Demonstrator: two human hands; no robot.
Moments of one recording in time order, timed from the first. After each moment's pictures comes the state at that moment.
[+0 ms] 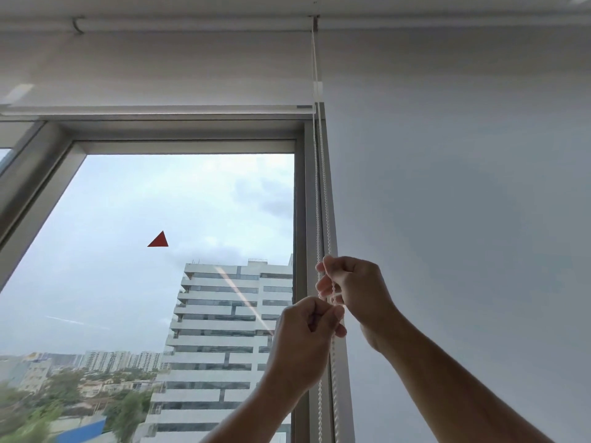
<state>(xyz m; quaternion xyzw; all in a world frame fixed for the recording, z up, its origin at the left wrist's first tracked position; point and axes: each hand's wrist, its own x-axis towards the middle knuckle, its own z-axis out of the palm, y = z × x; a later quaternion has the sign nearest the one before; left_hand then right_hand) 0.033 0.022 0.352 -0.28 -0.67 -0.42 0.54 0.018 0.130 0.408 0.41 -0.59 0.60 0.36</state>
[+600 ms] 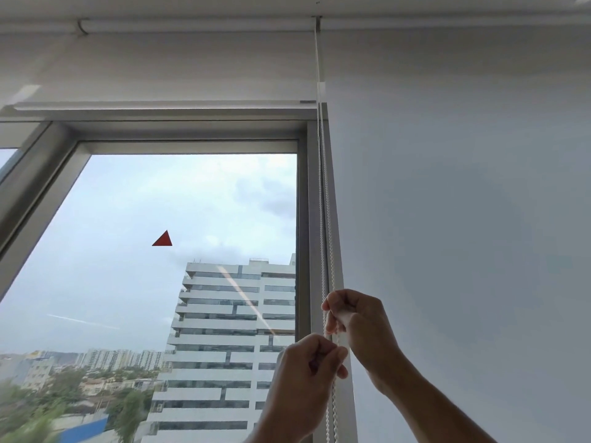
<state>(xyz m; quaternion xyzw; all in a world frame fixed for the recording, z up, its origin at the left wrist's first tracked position) 0.028 0.008 0.308 -0.30 -0.70 -0.42 0.49 0.004 0.125 0.363 0.42 -0.60 0.57 0.37</state>
